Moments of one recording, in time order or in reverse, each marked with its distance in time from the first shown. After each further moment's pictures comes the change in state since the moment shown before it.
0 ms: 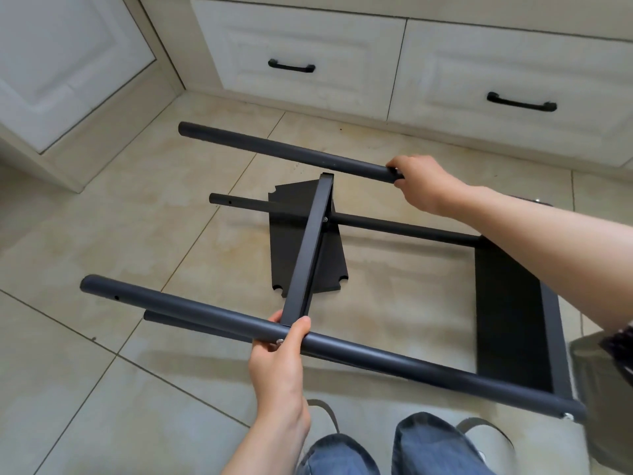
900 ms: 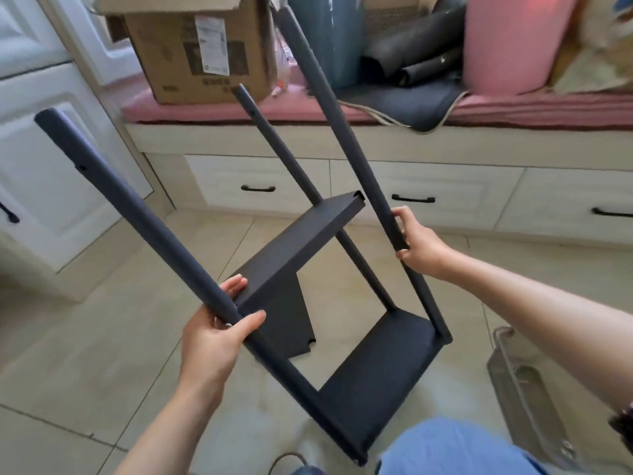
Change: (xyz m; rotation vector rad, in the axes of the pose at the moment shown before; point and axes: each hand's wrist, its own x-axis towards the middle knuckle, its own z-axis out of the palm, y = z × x) left_hand -0.061 0.159 0.000 0.336 -0.535 0.654; right_hand -0.150 0.005 -0.128 0.414 0.180 0.198
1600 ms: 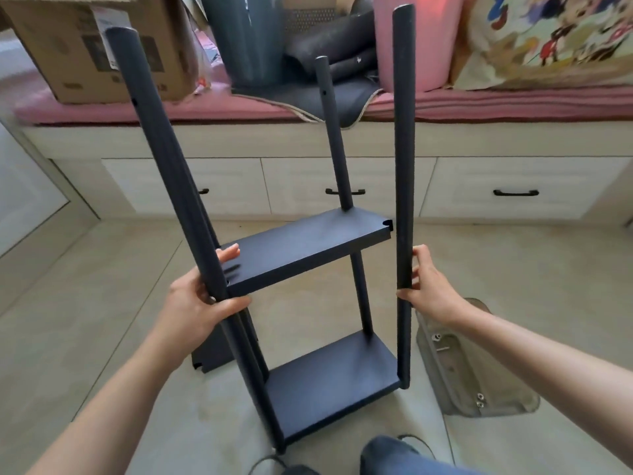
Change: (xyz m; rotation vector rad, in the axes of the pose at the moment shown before) left_hand 0.014 0.022 0.072 0.243 -0.416 0.168; right_hand -0.120 0.112 -0.028 0.219 0.147 0.212
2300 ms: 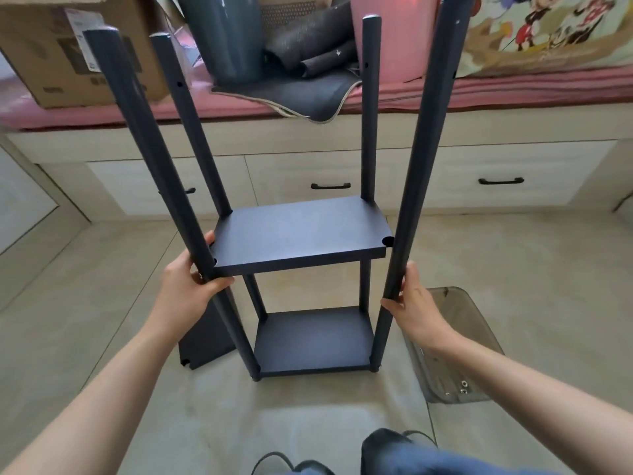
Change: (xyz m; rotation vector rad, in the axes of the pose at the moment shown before) left_hand 0.023 -0.004 0.029 0.181 0.131 -0.021; right_hand -0.036 0.040 0.014 0.034 0.096 -0.079
